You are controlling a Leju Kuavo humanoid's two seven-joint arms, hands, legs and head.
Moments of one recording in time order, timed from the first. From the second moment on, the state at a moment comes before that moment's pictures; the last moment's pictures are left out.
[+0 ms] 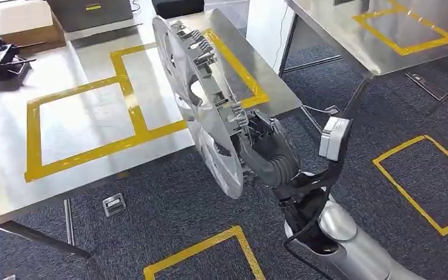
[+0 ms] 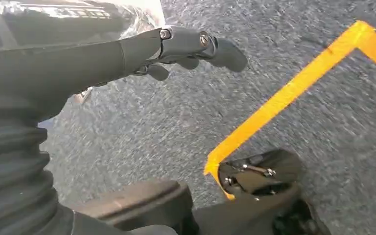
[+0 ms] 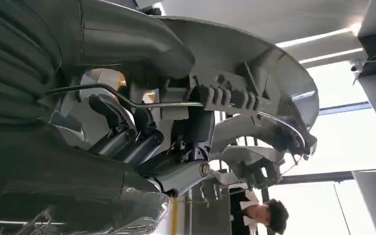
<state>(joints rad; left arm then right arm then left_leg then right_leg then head) -0.10 0.01 -1.23 -0.28 0.88 0.46 0.04 -0.44 -0.31 0.79 -1.93 -0.63 -0.26 -0.14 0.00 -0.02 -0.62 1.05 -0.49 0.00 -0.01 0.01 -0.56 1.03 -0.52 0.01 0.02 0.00</state>
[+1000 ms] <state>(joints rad) -0.10 0.01 -1.24 -0.28 0.88 0.45 0.04 -0.47 -0.29 0.81 -1.88 -0.60 -0.28 -0.12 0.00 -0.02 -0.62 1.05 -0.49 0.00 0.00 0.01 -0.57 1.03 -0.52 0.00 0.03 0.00</state>
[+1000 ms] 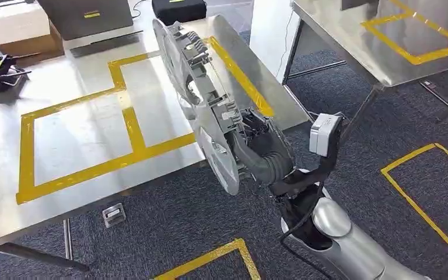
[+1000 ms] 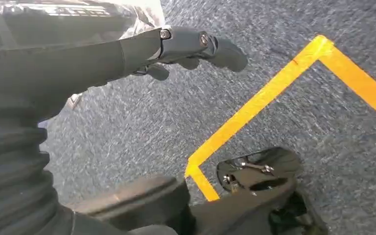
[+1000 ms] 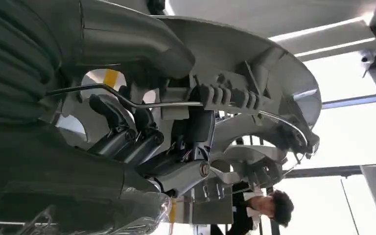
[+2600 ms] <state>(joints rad) -0.10 0.01 -1.25 -0.28 0.86 0.47 0.01 -0.49 -0.28 0.85 -1.82 -0.39 -0.38 -0.06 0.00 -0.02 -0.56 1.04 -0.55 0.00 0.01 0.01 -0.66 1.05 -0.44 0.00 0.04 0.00</state>
